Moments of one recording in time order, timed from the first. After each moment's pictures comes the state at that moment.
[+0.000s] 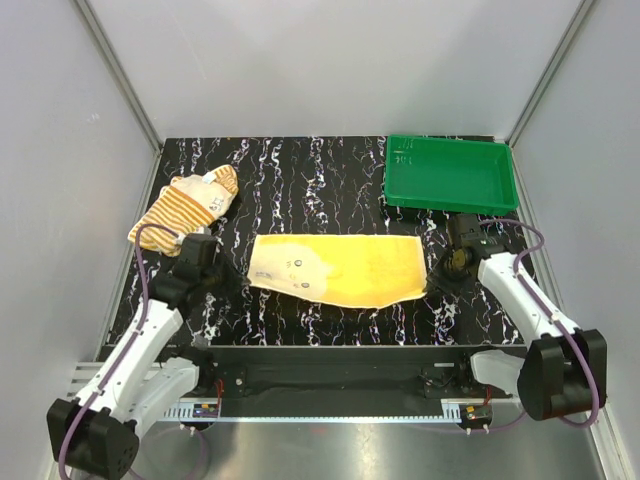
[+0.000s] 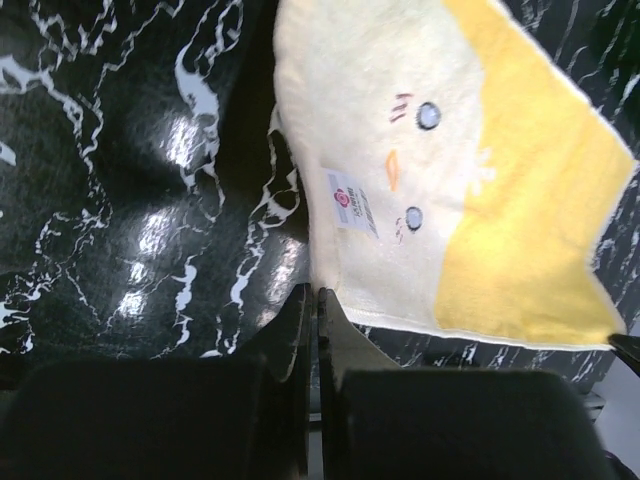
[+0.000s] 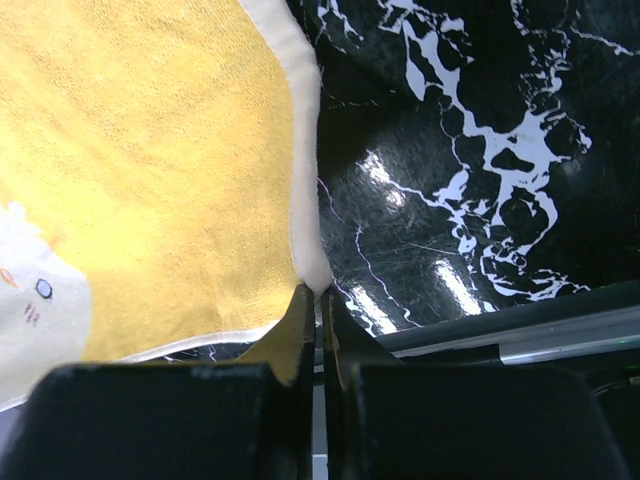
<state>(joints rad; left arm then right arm) -0.28 0.80 0.61 -0.70 0.07 -0.86 0.17 1.15 0.79 -0.90 -0.07 0.83</state>
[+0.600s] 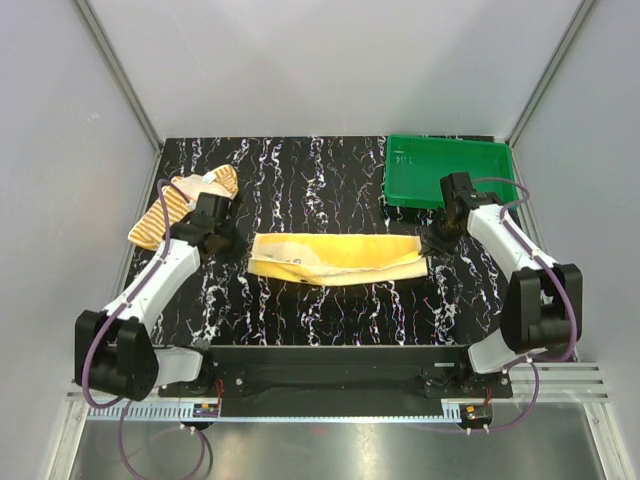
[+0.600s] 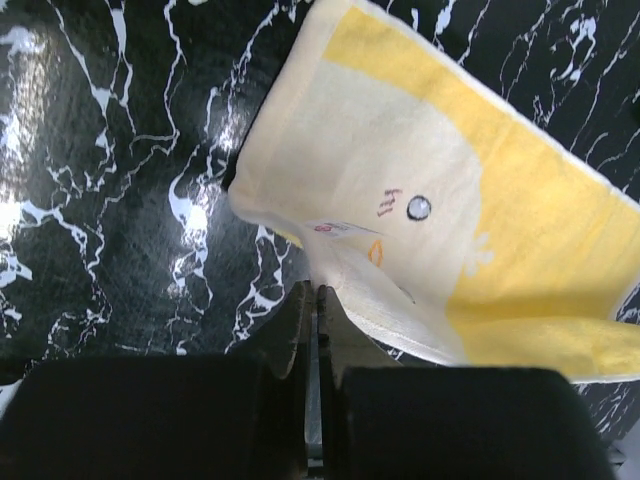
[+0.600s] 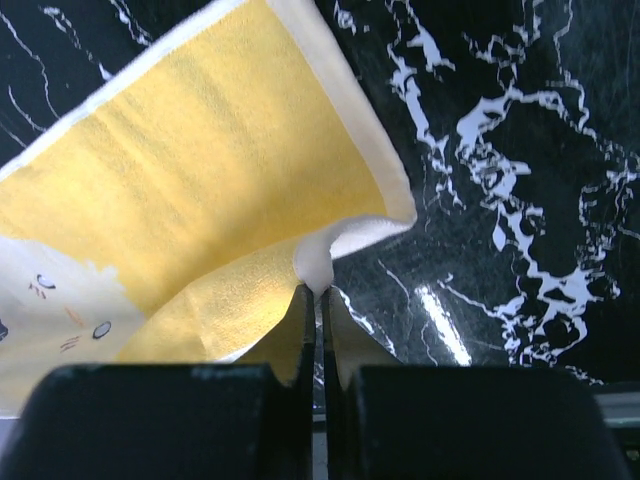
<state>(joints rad) -0.23 1.24 0.90 -0.67 0.03 -0.78 0.14 1.50 1.12 -0.85 -0.07 0.71</state>
